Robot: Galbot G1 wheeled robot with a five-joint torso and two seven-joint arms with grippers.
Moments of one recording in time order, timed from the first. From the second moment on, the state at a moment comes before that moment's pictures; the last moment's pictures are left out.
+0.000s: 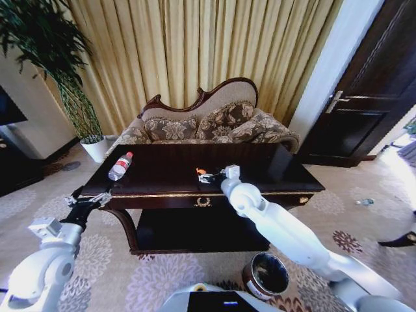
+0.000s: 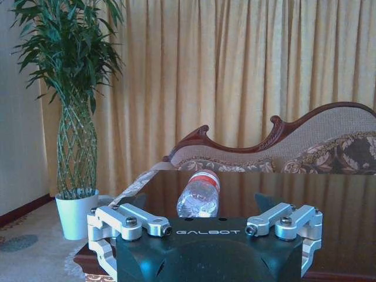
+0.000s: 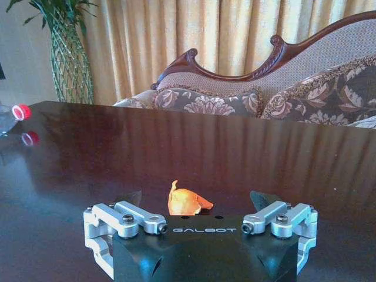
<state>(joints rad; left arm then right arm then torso) 1.66 -1.11 -1.02 -2.28 -0.64 0.31 -0.07 -0.58 1.04 -0.24 1.91 0.99 -0.58 0.60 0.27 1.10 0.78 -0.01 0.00</state>
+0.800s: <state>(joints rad) 1.67 -1.11 -1.03 -2.28 -0.65 0.30 -0.07 -0.60 1.05 -0.24 1.86 0.91 -0.59 0.55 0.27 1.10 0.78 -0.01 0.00</state>
